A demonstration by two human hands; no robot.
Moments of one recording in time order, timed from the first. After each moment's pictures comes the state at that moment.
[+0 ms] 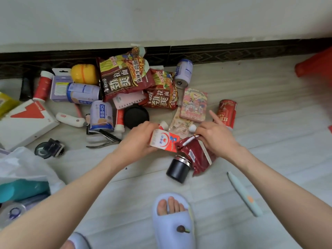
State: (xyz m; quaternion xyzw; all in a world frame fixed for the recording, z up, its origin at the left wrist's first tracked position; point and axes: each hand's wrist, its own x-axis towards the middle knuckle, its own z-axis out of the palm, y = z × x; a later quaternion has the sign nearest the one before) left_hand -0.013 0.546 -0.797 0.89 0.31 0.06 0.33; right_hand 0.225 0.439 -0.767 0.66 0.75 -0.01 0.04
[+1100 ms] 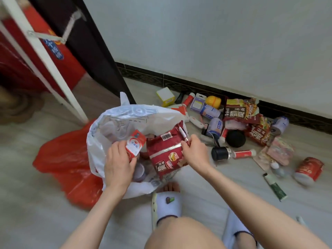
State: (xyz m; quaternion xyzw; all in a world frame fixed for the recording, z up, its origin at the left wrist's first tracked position) left_hand -0.388 0.391 -0.665 0.63 0.75 0.19 0.04; right_hand -0.179 0.446 -0.631 0.72 0.58 -0.34 -0.16
